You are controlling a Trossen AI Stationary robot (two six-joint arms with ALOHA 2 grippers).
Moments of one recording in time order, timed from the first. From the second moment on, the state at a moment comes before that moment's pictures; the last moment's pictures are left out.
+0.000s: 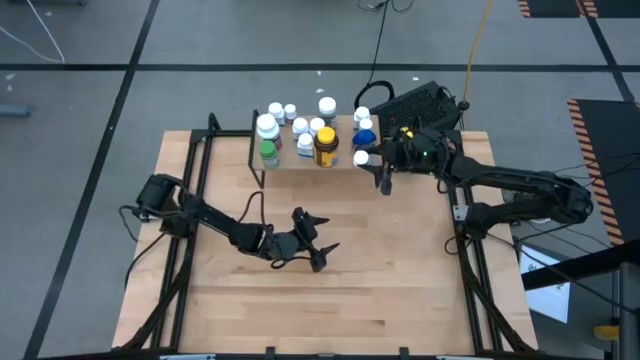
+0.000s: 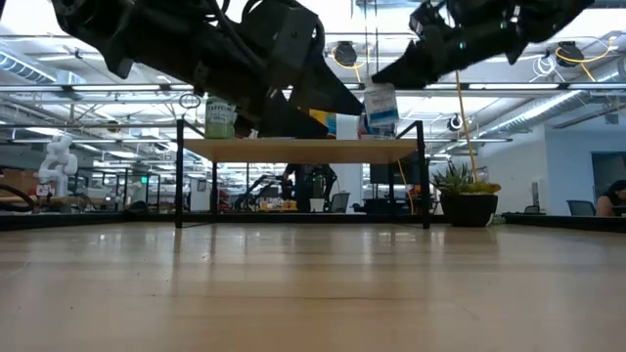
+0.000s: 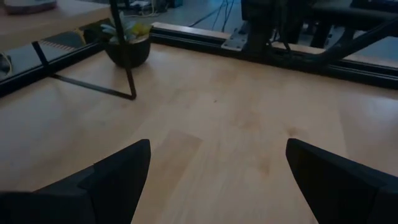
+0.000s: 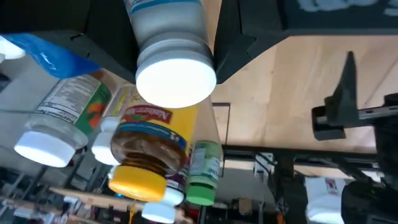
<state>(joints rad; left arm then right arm) -0.29 1.81 0.85 0.62 -0.60 -0.26 -0.44 1.11 0.68 0.17 -0.20 -0.23</state>
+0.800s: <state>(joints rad) -0.28 1.81 0.85 0.61 -0.59 -0.25 -0.60 1.20 0.64 0.26 -0.37 -0.25</state>
